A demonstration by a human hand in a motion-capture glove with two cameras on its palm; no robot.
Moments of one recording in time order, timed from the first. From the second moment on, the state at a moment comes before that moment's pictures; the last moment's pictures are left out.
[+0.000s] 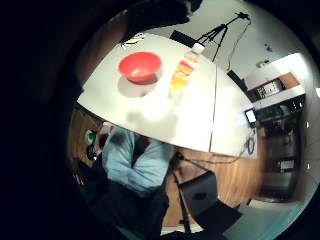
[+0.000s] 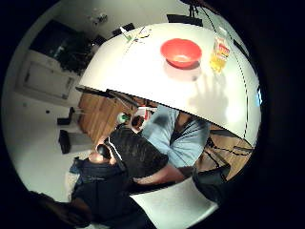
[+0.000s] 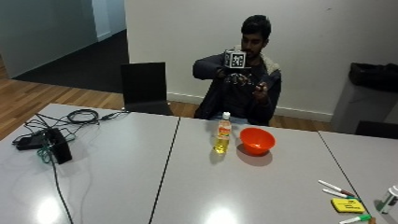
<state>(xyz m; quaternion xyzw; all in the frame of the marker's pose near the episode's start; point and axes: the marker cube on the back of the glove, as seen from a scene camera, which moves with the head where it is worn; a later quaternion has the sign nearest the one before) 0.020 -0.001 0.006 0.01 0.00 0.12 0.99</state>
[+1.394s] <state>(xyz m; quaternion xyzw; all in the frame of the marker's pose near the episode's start) 0.243 -0.191 0.204 0.12 -0.62 0.13 0.77</state>
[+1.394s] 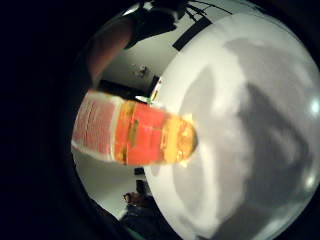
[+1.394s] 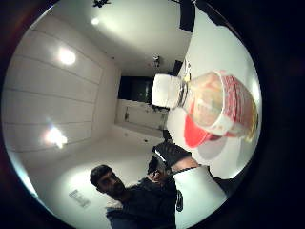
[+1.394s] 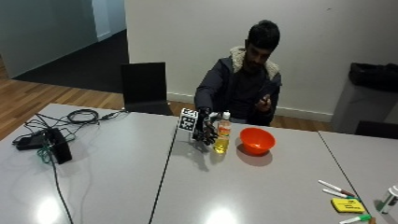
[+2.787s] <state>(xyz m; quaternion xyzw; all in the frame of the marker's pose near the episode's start) 0.204 -0.201 0.149 0.19 -0.57 0.04 0.80</state>
